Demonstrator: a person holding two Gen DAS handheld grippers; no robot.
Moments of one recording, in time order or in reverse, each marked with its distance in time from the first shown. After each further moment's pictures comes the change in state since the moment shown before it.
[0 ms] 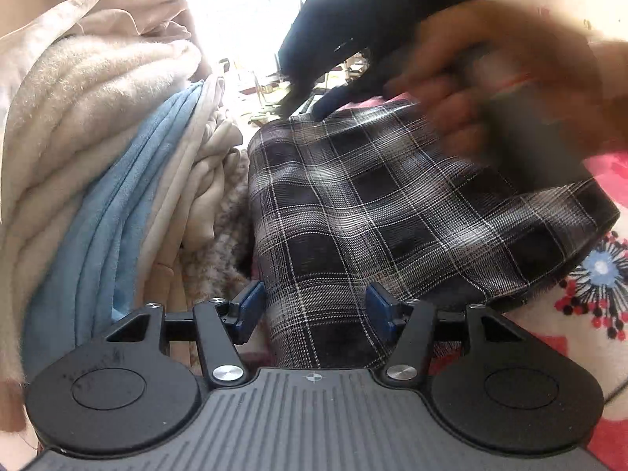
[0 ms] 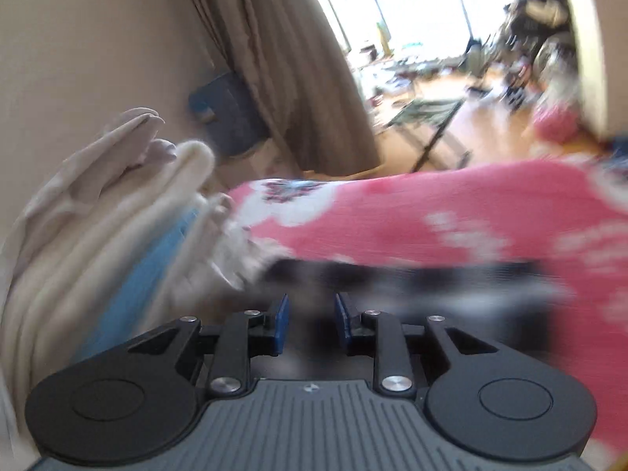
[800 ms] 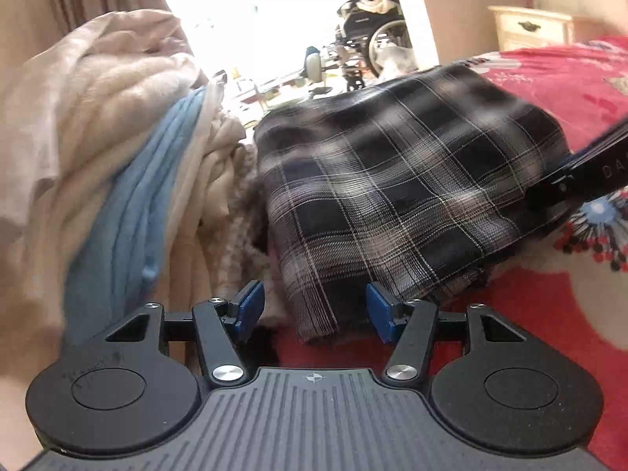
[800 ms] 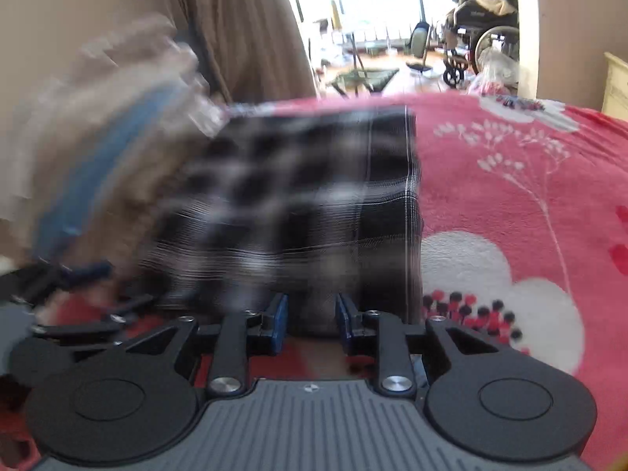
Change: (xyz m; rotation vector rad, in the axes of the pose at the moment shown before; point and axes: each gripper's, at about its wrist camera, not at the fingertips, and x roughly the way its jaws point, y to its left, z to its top) left arm -0.012 -0.003 -0.022 0.095 -0.007 0.047; right arm -0.099 0.013 -0.131 -0.010 0.065 -0.165
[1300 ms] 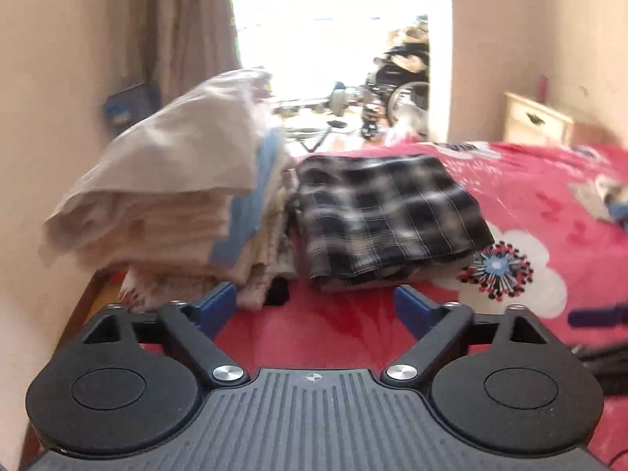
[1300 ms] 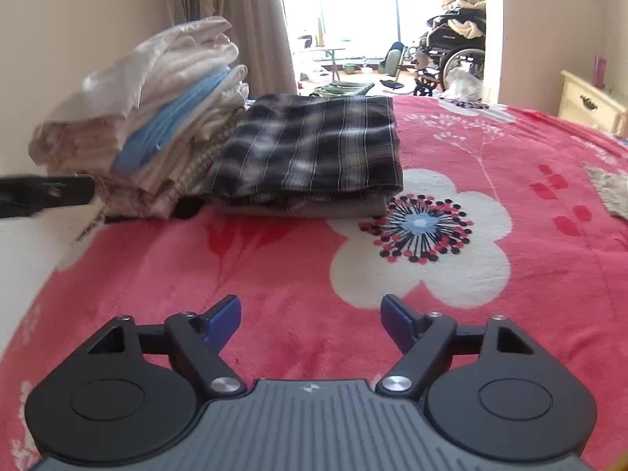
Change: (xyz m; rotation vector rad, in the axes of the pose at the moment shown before) left arm -0.169 0.038 -0.032 -0.286 -0.064 -0.058; right arm -0.120 0.068 -0.107 -0.036 -0.033 -0.135
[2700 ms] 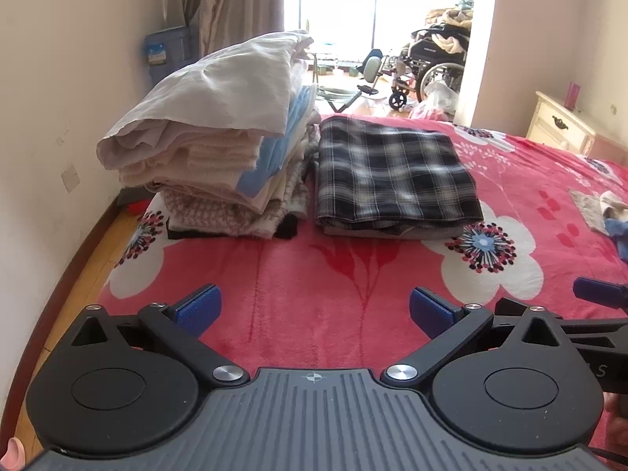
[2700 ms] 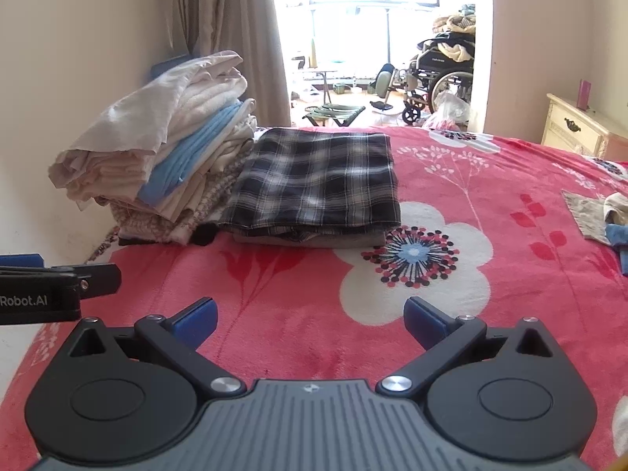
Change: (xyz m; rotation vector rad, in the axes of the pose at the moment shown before) left arm -0.044 -0.012 -0.011 -0.128 0.122 0.050; right arm -0.049 0.028 0.012 -0.002 -0.053 -0.049
